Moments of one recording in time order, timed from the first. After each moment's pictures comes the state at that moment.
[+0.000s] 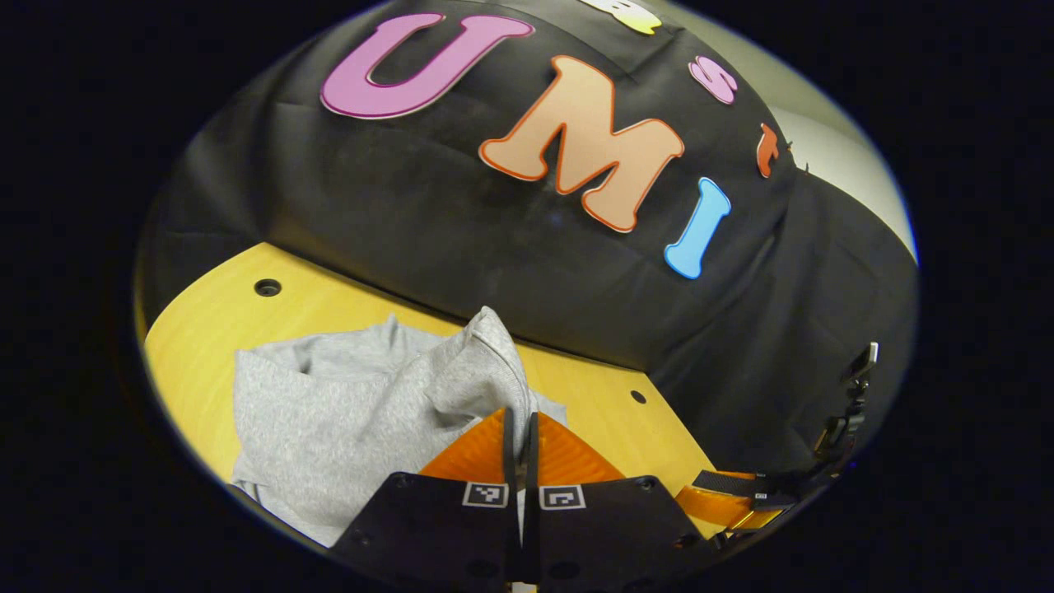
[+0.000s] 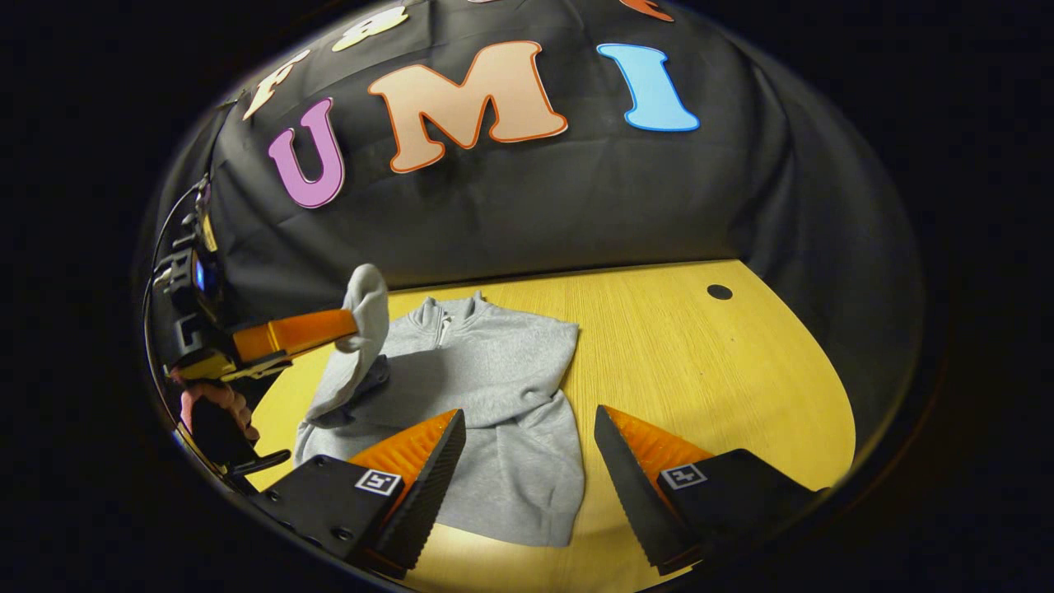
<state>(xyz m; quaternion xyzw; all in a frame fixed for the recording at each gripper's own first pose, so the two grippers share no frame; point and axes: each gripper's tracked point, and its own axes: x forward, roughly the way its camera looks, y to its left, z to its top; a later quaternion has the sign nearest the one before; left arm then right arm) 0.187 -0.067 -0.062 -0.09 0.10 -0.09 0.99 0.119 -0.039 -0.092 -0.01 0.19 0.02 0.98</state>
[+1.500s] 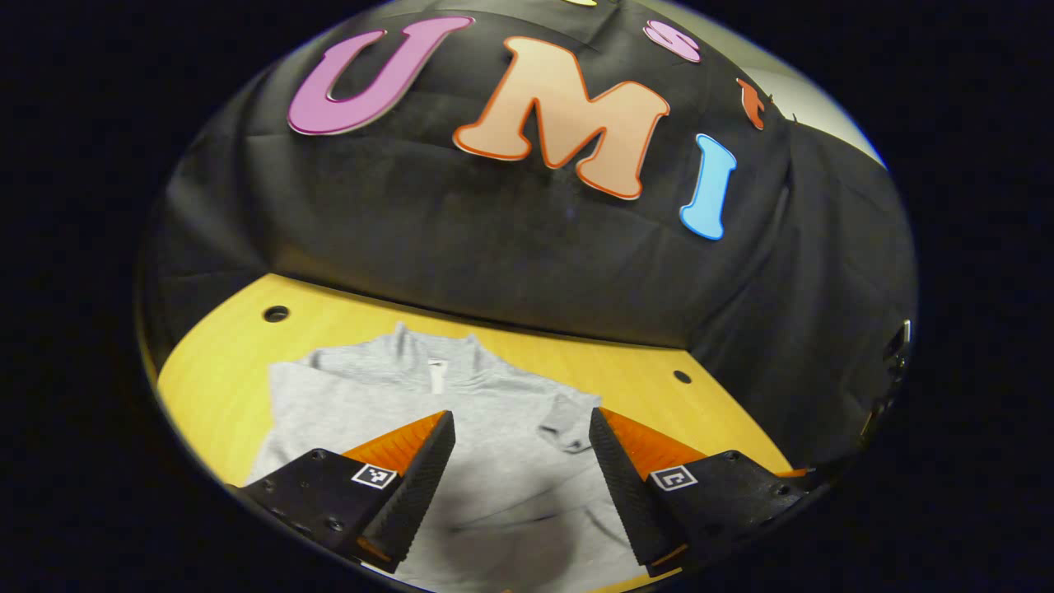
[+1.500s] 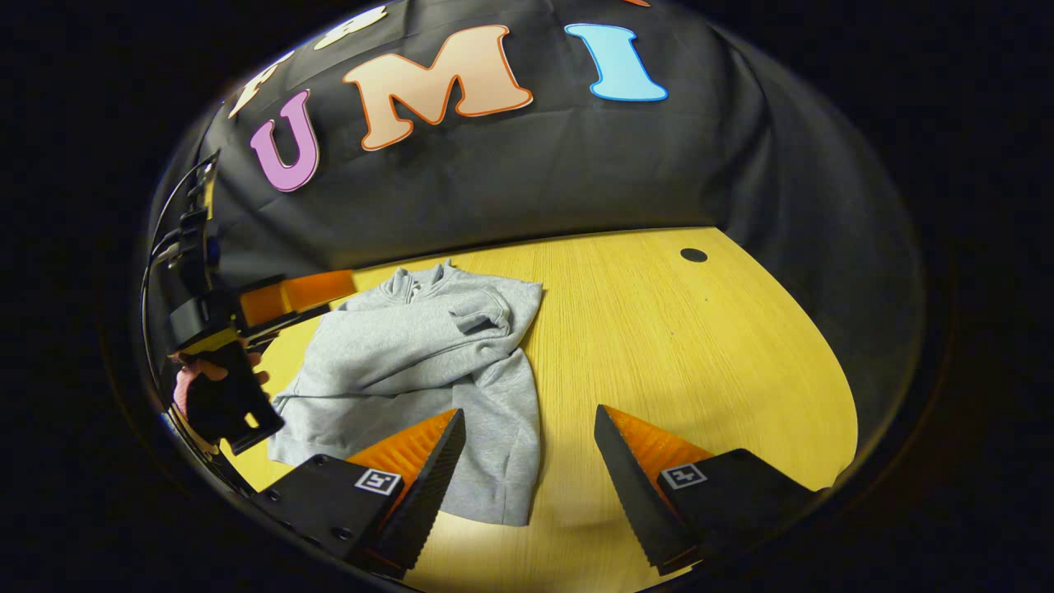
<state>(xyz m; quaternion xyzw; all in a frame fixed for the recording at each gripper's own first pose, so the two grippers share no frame) 0.181 -0.026 -0.093 0.00 0.11 0.00 0.99 0.099 -0.078 -0.141 -0.01 0.21 -0.01 0.98</state>
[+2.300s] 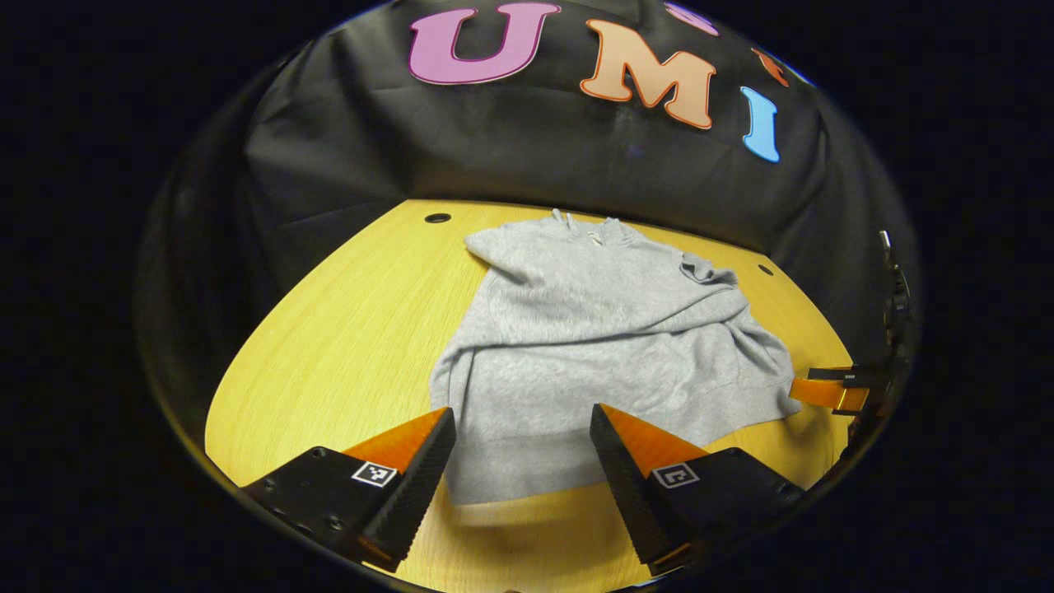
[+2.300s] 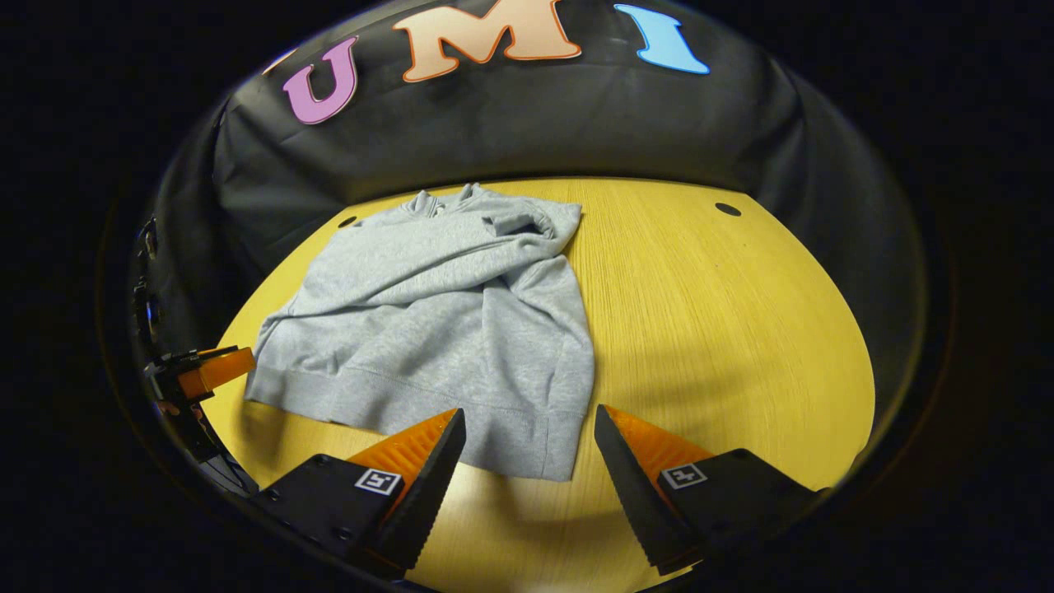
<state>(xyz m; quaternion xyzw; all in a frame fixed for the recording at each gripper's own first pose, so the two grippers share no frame) -0.012 0.110 -0.204 0.03 0.23 0.12 0.96 0.068 -0.049 -0.236 -0.06 0.29 0.01 0.96</state>
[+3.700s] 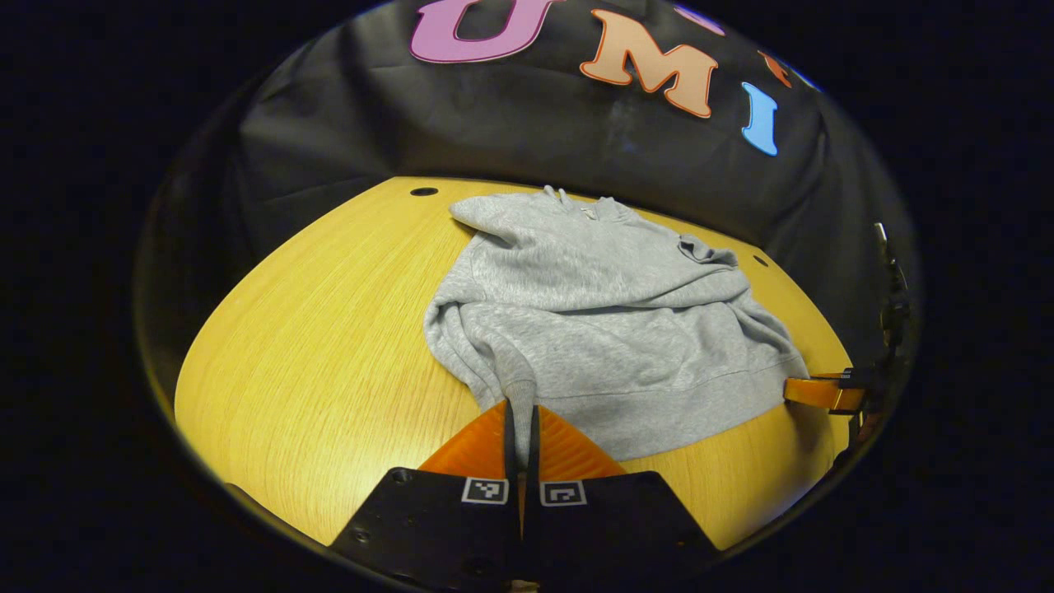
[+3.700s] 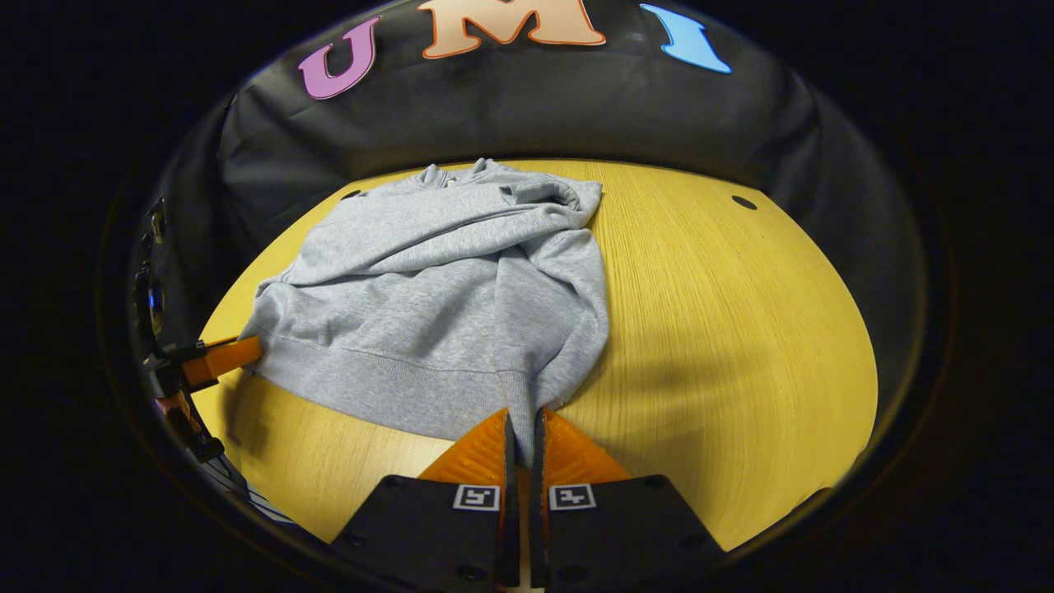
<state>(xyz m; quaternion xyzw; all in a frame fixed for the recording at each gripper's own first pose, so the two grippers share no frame) 0.004 0.105 -0.236 0.03 0.24 0.10 0.96 0.070 -0.034 -0.260 -0.08 0.31 0.01 0.95</state>
